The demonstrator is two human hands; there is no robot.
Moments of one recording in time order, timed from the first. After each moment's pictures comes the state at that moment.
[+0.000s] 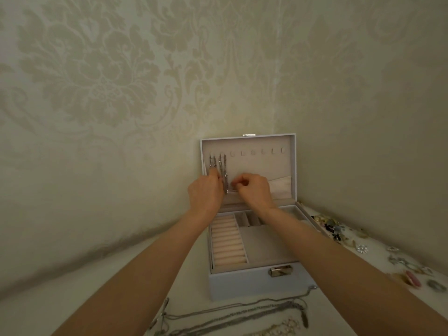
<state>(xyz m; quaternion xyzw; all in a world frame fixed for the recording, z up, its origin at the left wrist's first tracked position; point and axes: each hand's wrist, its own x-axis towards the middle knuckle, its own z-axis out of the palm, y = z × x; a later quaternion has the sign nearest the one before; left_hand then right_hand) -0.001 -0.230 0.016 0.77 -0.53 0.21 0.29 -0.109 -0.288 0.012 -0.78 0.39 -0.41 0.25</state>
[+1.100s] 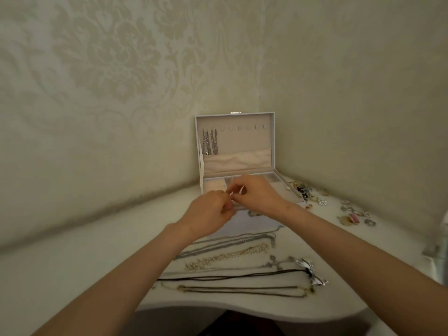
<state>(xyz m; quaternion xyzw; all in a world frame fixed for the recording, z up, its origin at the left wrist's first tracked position) -0.074 -0.077 -0.001 0.67 -0.71 0.02 0.19 -0.200 -0.170 0.008 -0.90 0.30 -0.26 0.17</state>
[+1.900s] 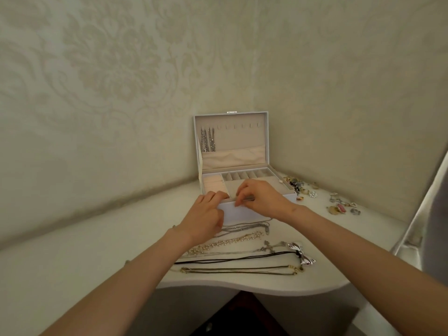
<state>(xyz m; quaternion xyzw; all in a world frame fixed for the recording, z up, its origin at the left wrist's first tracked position) -0.068 -0.060 -0.034 0.60 -0.78 0.16 0.08 -0.231 -0.160 -0.009 -0.93 0.27 -0.21 0.15</state>
